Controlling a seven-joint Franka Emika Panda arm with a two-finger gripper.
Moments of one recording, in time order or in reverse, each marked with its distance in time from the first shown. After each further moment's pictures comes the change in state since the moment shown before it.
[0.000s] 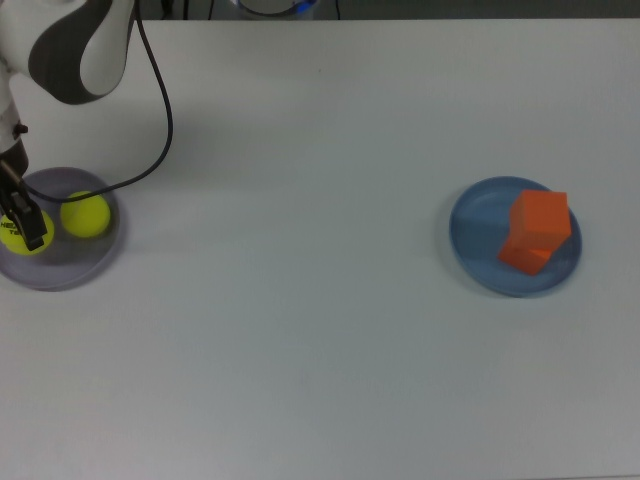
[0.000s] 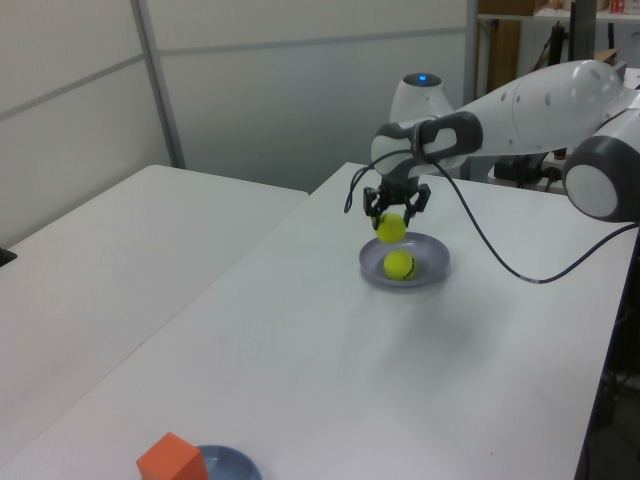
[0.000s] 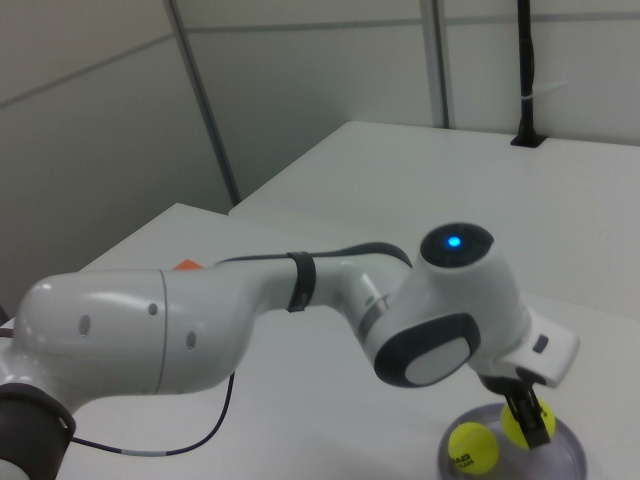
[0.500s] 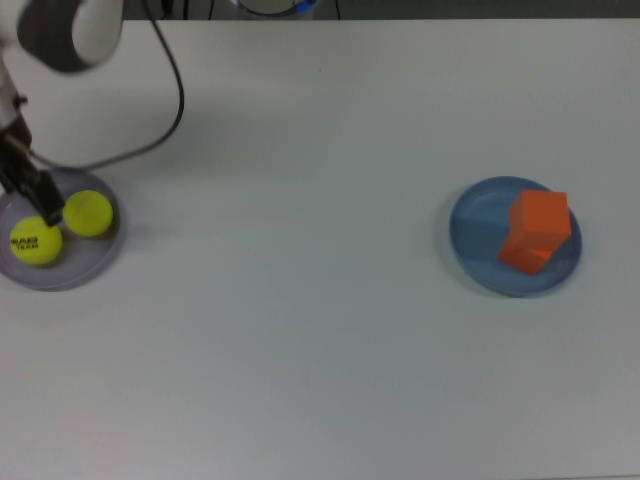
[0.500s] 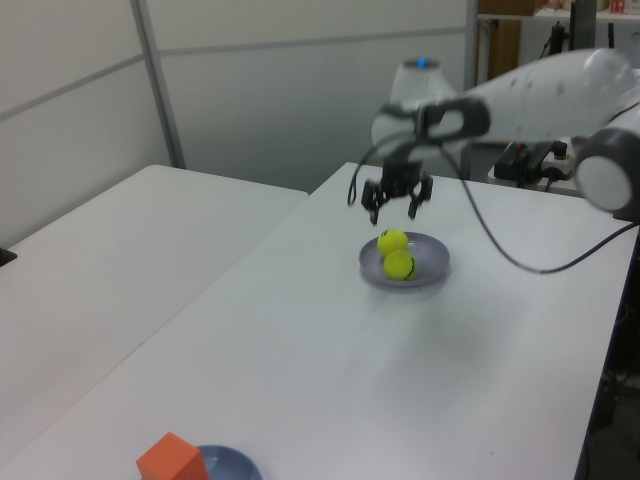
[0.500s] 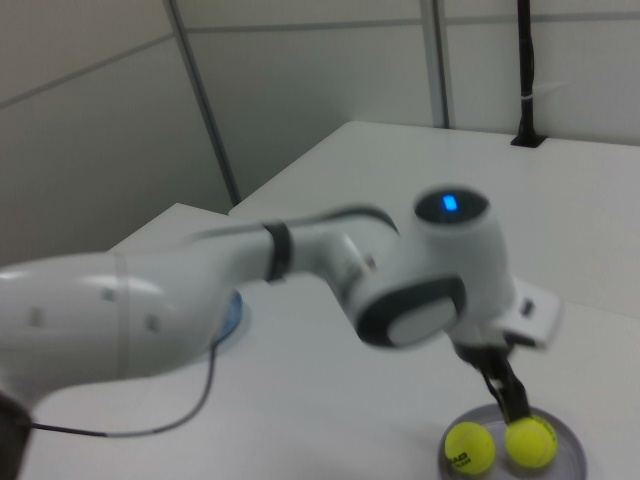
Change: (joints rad) arm 0.013 -0.103 0.002 0.036 -0.005 -0.218 -0.135
